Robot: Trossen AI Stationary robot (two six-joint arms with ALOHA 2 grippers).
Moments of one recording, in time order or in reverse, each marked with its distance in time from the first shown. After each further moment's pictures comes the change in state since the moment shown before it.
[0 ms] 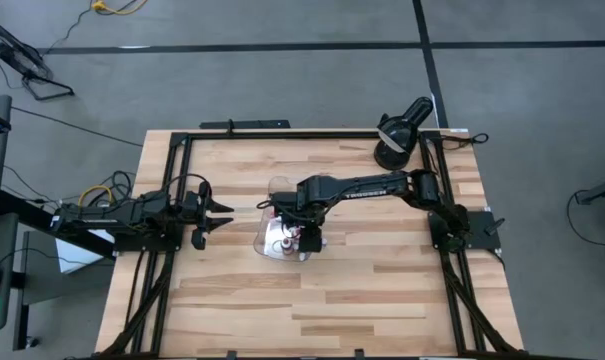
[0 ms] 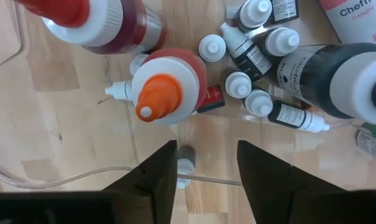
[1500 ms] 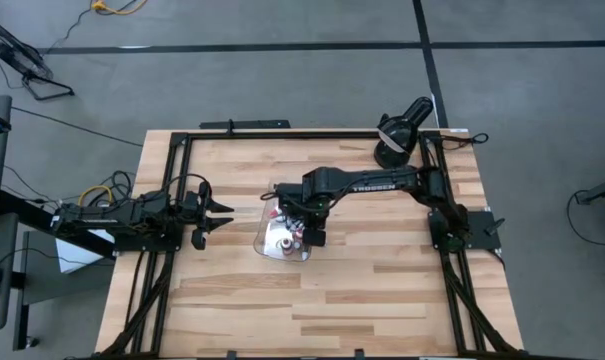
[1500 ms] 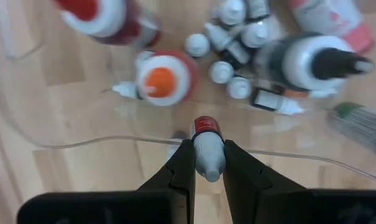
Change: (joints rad) left arm 0.000 0.000 0.000 0.000 0.000 0.000; right arm -0.016 -0.066 0.000 -0.044 0.004 -0.001
